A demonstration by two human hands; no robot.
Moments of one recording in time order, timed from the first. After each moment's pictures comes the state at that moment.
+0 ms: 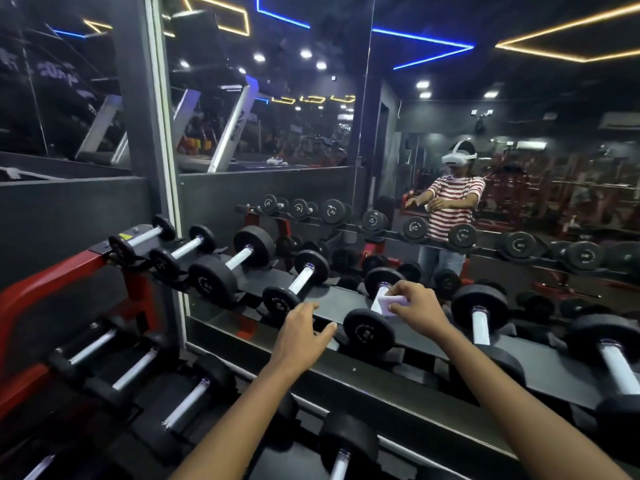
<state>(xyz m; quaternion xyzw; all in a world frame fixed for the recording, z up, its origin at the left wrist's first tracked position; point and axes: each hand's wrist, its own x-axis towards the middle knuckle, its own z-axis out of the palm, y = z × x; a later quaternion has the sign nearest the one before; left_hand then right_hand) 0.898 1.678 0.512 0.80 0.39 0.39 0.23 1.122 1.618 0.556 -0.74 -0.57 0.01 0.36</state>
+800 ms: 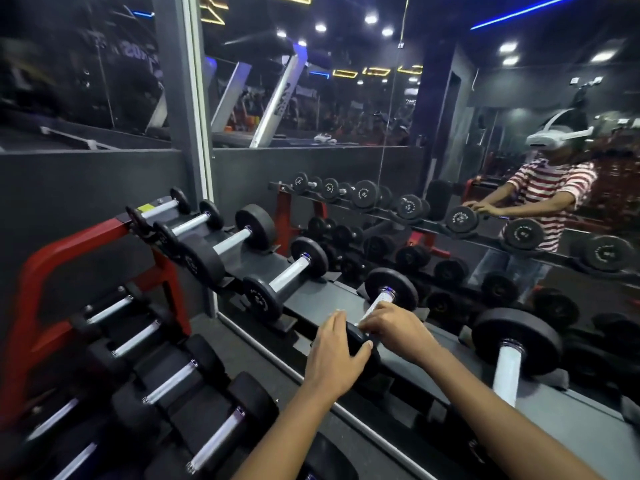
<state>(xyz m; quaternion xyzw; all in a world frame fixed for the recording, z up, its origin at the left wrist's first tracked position) 1.064 1.703 0.460 0.77 0.49 0.36 0.19 1.228 1.722 0.487 -0.57 -0.81 -0.06 0.12</state>
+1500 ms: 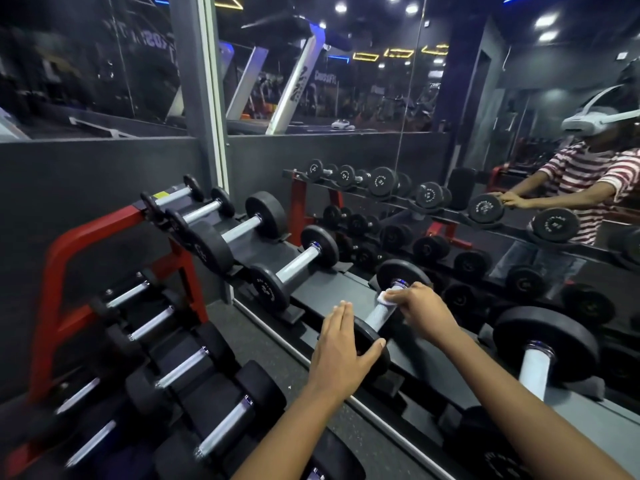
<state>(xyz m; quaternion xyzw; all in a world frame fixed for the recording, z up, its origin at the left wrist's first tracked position) 1.072 1.709 0.442 0.78 0.49 0.37 0.16 1.267 1.760 0.479 -0.63 -0.75 -0.02 0.20</state>
